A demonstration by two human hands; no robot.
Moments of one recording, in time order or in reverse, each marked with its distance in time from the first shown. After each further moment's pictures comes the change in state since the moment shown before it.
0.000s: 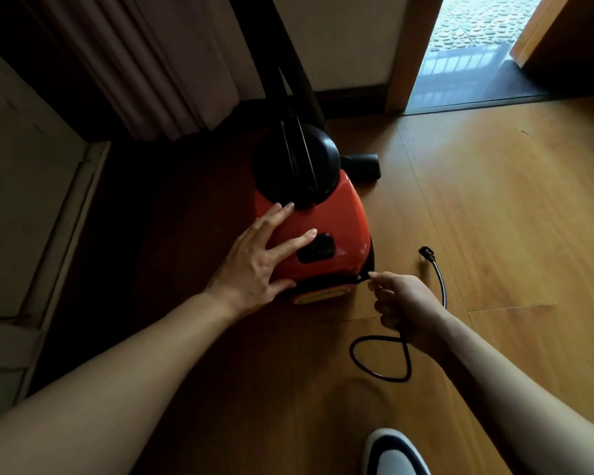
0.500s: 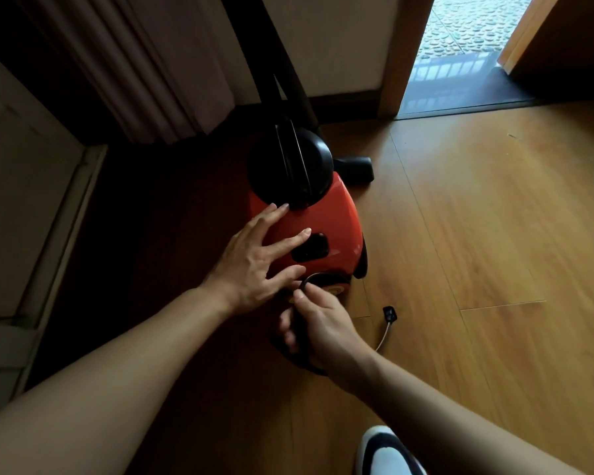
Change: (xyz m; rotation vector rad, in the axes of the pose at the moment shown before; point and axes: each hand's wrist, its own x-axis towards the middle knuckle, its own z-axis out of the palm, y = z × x) left_hand 0.001 0.008 -0.008 -0.111 -0.026 -0.063; right_hand -0.043 0.020 0.100 0.048 -0.278 -0.193
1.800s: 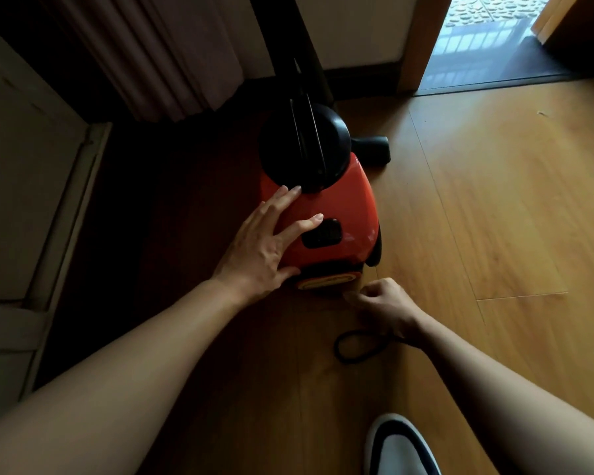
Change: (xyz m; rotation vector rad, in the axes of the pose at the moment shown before) left_hand 0.000 -0.004 0.007 0.129 0.030 0.025; right_hand 0.056 0.036 -0.120 -0.765 0.161 0.191
